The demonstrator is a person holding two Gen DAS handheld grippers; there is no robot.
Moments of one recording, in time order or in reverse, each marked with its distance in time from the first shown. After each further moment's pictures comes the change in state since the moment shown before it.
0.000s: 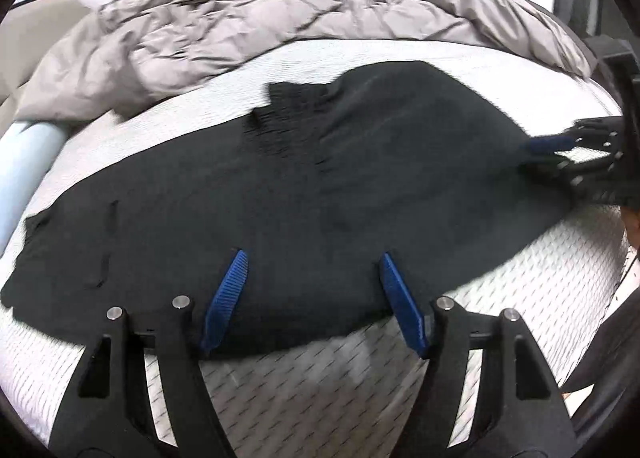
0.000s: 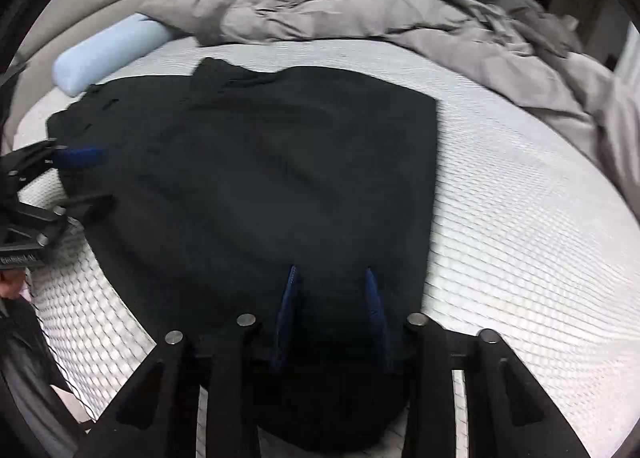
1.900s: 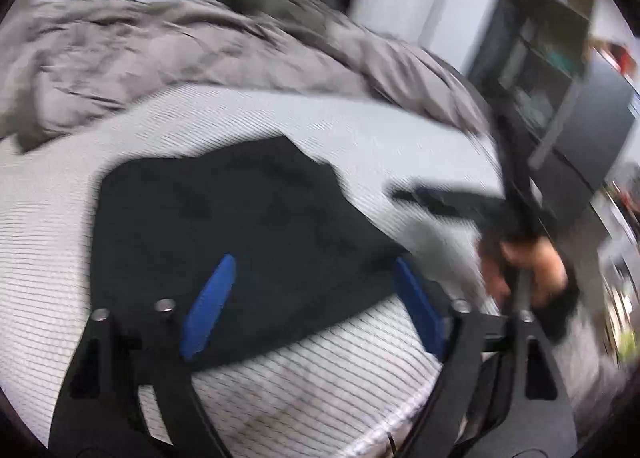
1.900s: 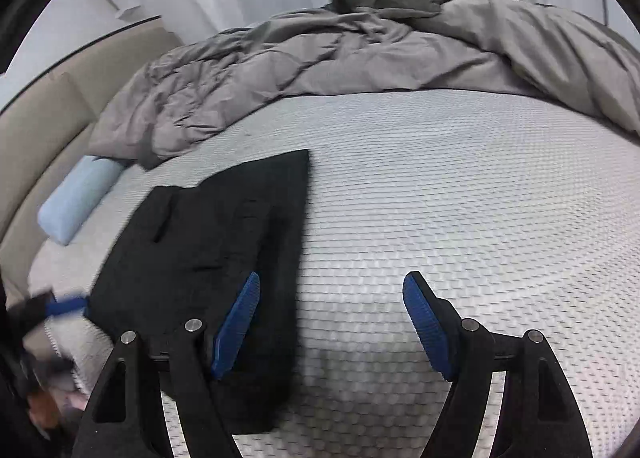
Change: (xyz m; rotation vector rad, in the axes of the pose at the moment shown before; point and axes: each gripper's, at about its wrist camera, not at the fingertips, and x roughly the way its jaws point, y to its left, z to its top) left arm -0.063 -0.042 0.062 -0.093 -0.105 -0.383; right arm -0.043 -0.097 -0.009 0.427 -0.170 0.086
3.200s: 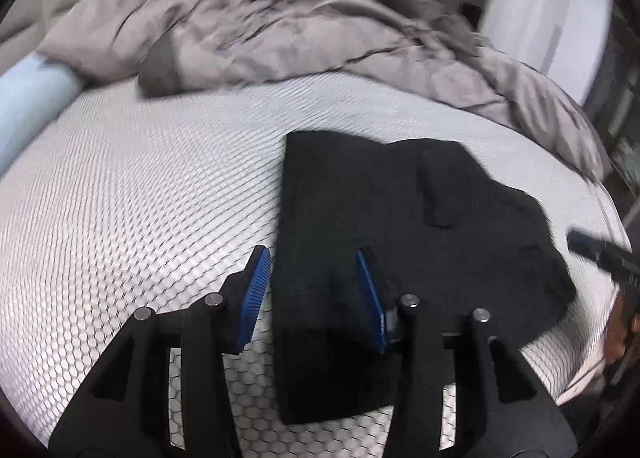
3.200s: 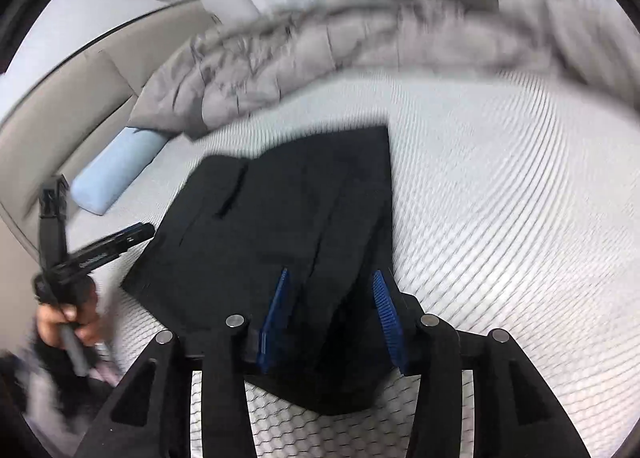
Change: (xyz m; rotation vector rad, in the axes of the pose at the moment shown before) left arm 0.012 0.093 -0.018 -0.117 -0.019 0.307; right arm -0.002 0.051 -0.013 -0.101 0.010 0.094
